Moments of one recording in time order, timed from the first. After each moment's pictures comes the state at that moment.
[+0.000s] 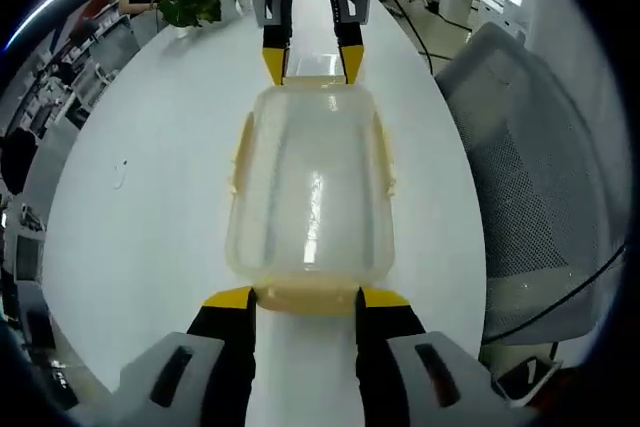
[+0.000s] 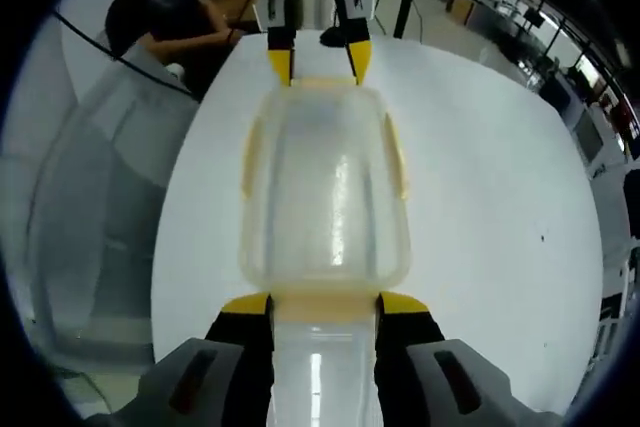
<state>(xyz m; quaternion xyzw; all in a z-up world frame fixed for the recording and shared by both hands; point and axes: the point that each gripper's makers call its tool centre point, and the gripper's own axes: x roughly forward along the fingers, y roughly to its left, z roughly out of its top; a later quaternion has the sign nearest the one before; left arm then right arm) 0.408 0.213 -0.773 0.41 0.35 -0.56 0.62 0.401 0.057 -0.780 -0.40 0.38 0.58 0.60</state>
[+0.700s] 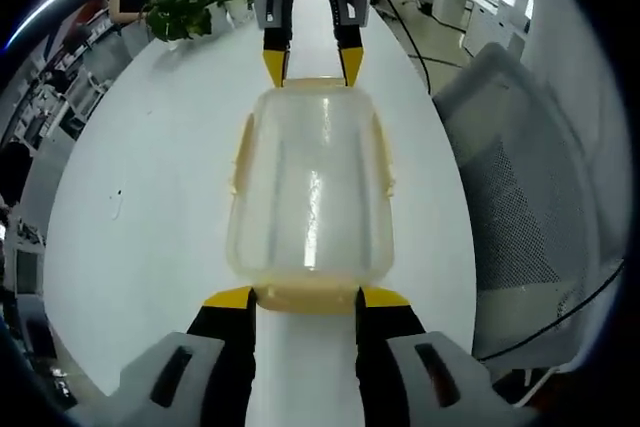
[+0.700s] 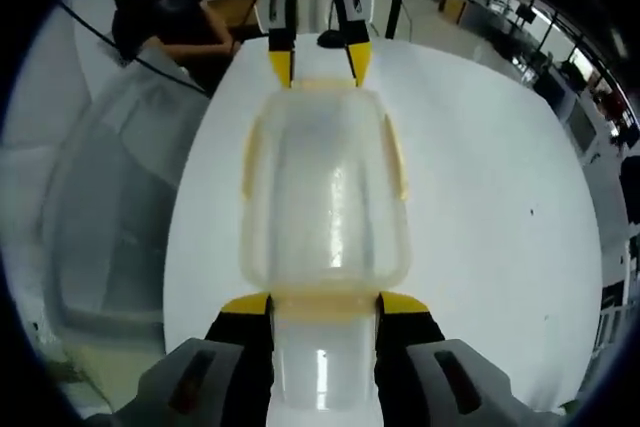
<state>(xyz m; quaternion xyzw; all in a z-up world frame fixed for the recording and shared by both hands) 0.405 0.167 -0.757 0.42 0.35 -0.57 0.61 0.396 0.011 -0.766 -0.39 0.38 0.58 0.61</state>
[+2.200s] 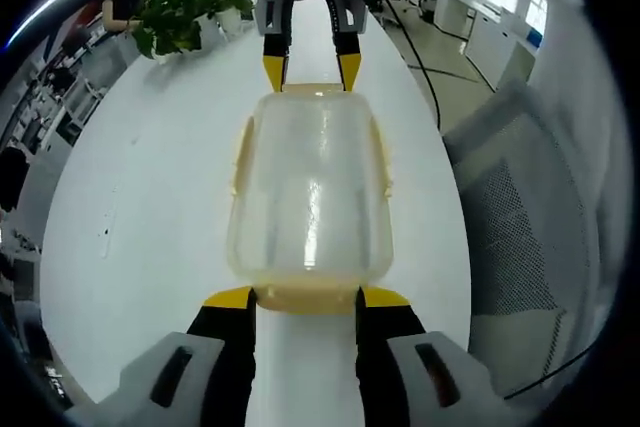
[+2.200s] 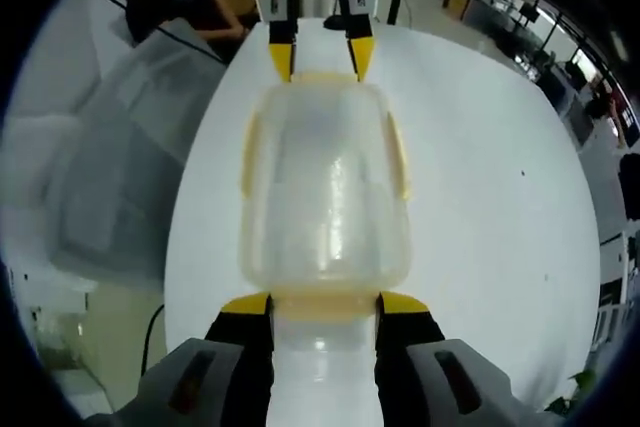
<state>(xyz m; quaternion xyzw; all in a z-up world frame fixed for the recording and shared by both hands) 0.395 0.086 -0.760 0.40 0.35 -0.58 0.62 0.392 -0.071 -0.769 -0.40 0.39 0.58 0.60</state>
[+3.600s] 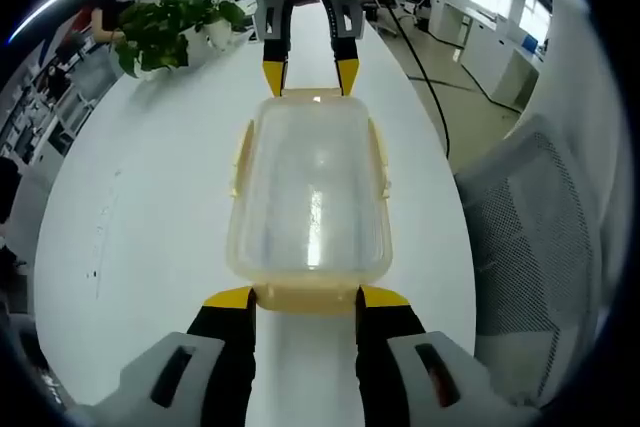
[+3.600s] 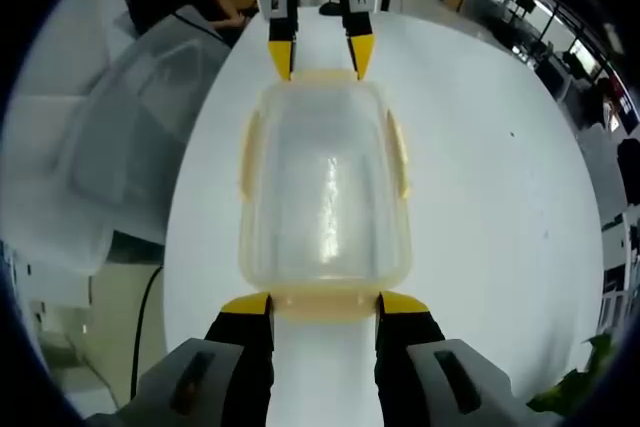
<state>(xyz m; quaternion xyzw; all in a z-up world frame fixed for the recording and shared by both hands) 0.402 0.018 -0.766 0.39 0.34 -0.60 0.62 0.394 -0.141 -0.775 -0.40 0.40 0.57 0.59</state>
